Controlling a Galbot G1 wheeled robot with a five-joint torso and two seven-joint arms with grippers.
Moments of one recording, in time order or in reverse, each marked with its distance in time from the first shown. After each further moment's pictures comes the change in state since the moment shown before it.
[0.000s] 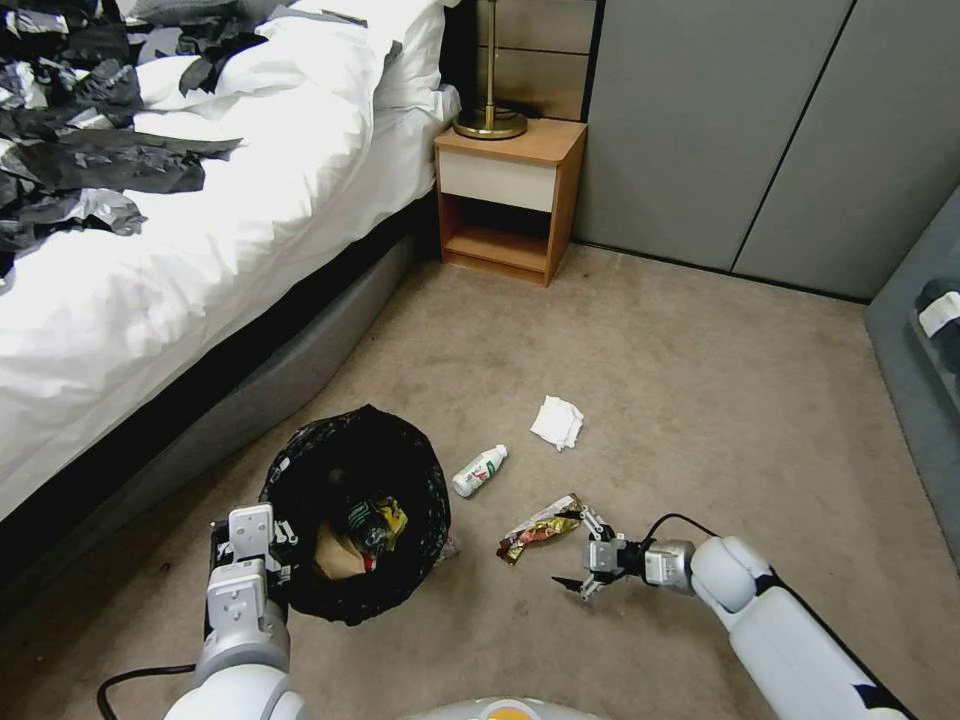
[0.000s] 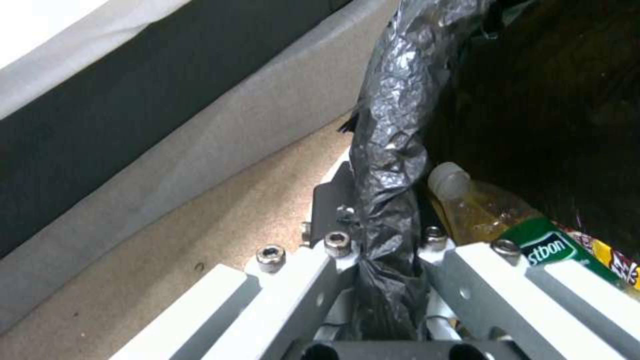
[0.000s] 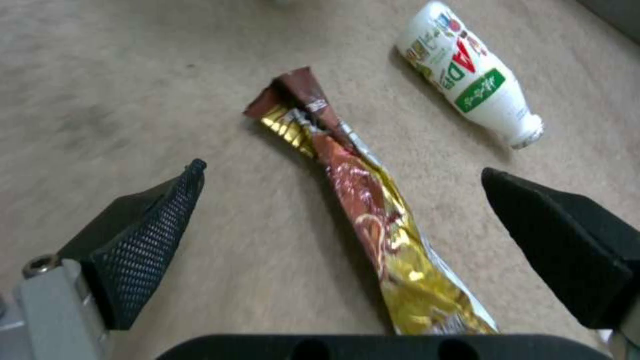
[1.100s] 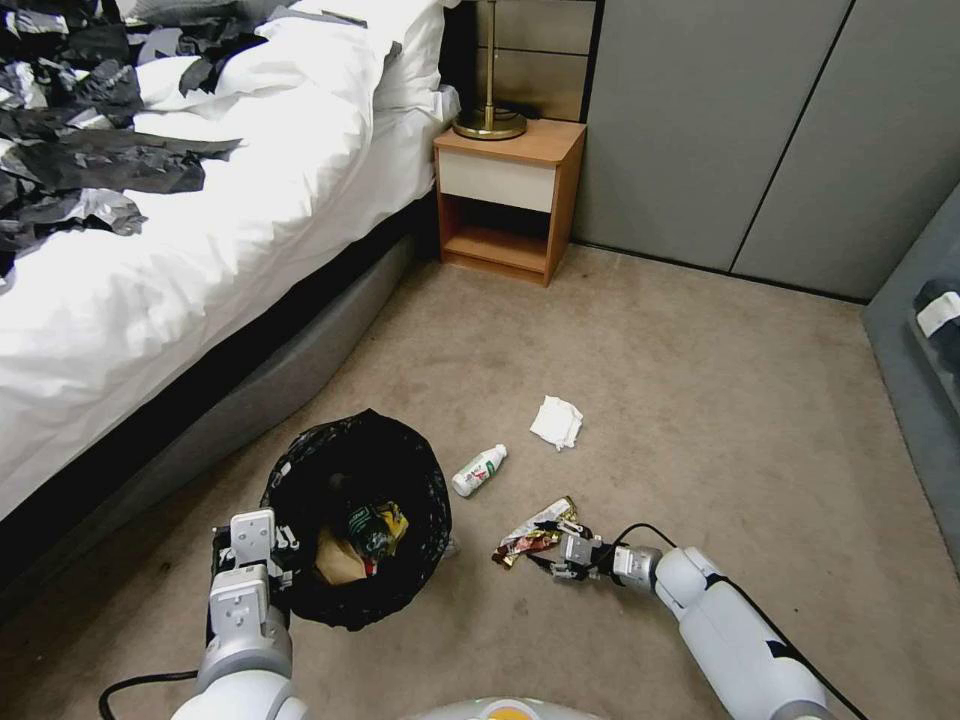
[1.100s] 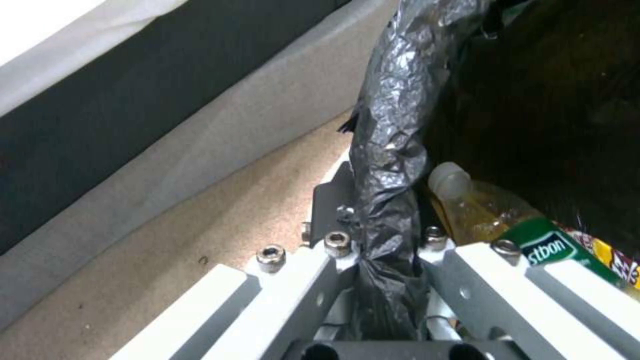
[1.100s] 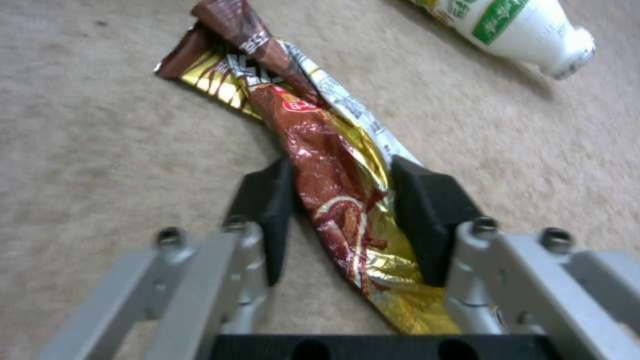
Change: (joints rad) left arm 0.018 -0.007 -0.001 -0.007 0.004 -0.011 0.000; right arm 0.139 0.125 0.040 -0.368 -0.016 0.016 0.072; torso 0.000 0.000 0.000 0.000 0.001
